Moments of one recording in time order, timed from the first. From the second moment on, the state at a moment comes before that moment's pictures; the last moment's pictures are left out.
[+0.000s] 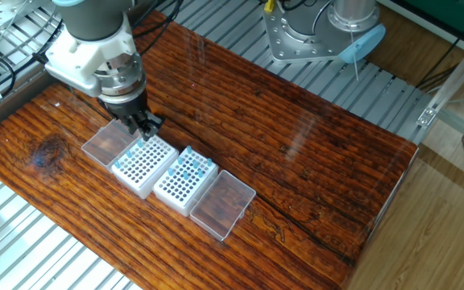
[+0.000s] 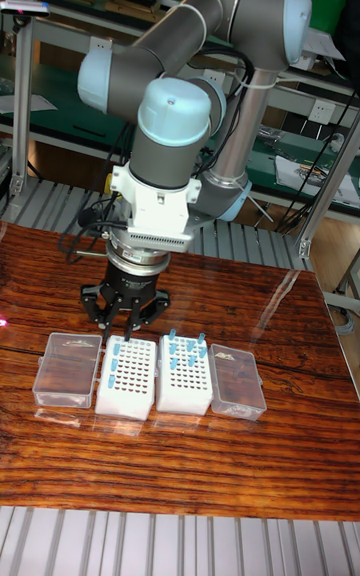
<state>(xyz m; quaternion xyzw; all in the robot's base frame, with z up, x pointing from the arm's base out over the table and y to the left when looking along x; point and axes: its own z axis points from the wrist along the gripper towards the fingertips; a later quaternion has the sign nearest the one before) 0.564 -0.066 0.078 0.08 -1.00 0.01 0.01</state>
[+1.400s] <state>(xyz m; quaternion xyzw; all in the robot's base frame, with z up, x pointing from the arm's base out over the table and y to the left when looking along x) 0.577 -0.060 0.068 0.08 -1.00 0.02 0.00</state>
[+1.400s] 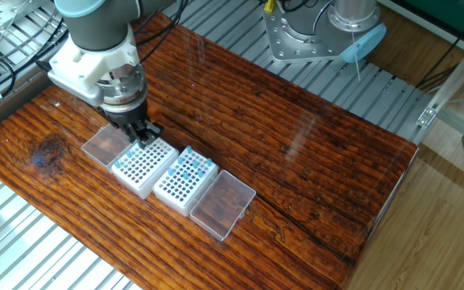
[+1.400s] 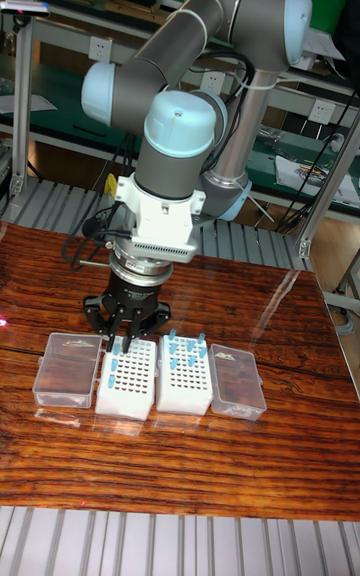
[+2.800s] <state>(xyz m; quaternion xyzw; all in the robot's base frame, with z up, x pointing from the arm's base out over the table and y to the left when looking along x) 0.579 -0.055 0.082 0.06 -1.00 0.02 0.00</state>
